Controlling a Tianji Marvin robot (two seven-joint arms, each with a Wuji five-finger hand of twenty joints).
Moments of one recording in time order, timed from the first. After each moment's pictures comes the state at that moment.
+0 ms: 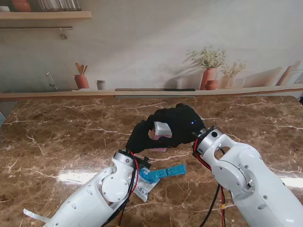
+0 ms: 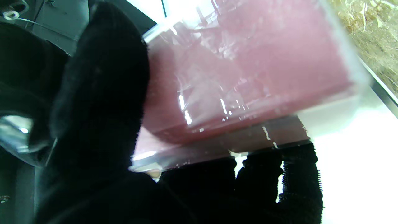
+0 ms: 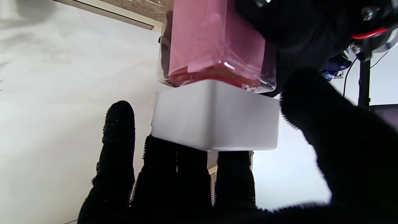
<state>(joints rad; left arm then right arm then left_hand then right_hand) 1.33 -1.32 -0.82 -1.31 0.34 -0.47 0.54 -1.56 -1.05 1.24 -1.99 -1.05 -0.23 0.12 0.92 -0.75 0.20 -0.16 0.68 0.18 0.72 0.61 0.97 0.13 0.32 1.04 0.81 0.29 0.64 0.99 0.21 0.27 1.16 0.91 0.30 -0.69 1.03 -0.10 0.60 -0.16 0.24 0.42 0.71 -0.03 0.13 0.29 0.74 -0.06 0.22 0.47 0.40 0.08 0.96 0.72</state>
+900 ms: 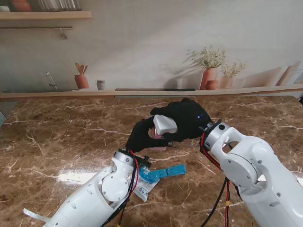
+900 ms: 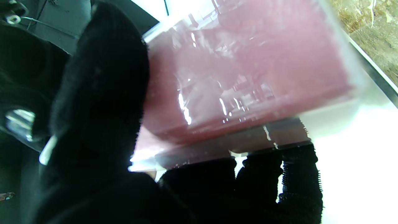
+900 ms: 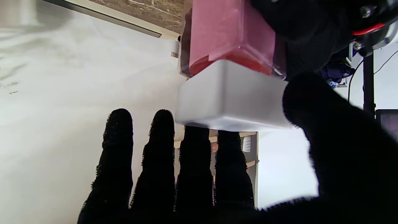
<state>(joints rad) 1.33 -1.32 -0.82 -1.32 0.34 -0.47 0.54 -1.55 -1.04 1.31 -2.05 -0.99 -0.22 0.27 0.92 -0.75 0.20 -0.16 0.68 0.18 0.72 0.61 0.97 0.13 0.32 1.04 0.81 0.29 0.64 0.99 0.21 0.27 1.16 0.91 0.38 -0.57 0.77 0.04 0.49 -0.11 0.15 0.45 0.74 -0.08 0.18 0.36 0.60 -0.03 0.19 0.39 0.34 0.10 0.76 0.77</state>
